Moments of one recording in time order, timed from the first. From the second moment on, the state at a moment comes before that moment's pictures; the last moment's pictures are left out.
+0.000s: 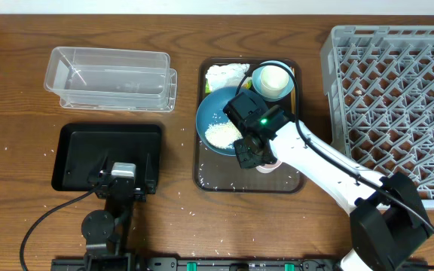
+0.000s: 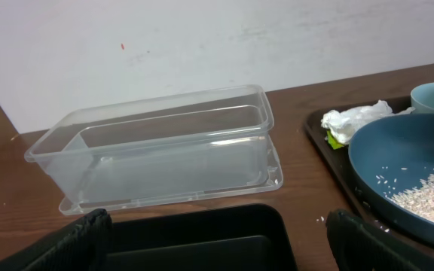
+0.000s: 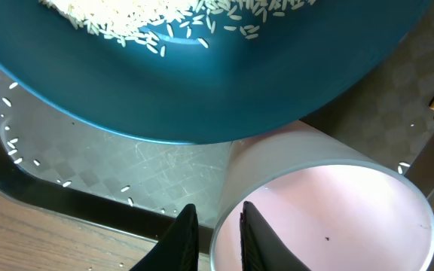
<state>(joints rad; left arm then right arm) 0.04 0.01 0.02 -0.11 0.10 0.16 0.70 1.78 1.31 -0.98 0.03 0.41</state>
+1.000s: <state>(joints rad) 0.04 0.01 0.02 -0.11 0.10 0.16 0.70 1.78 1.31 -0.98 0.03 0.44</state>
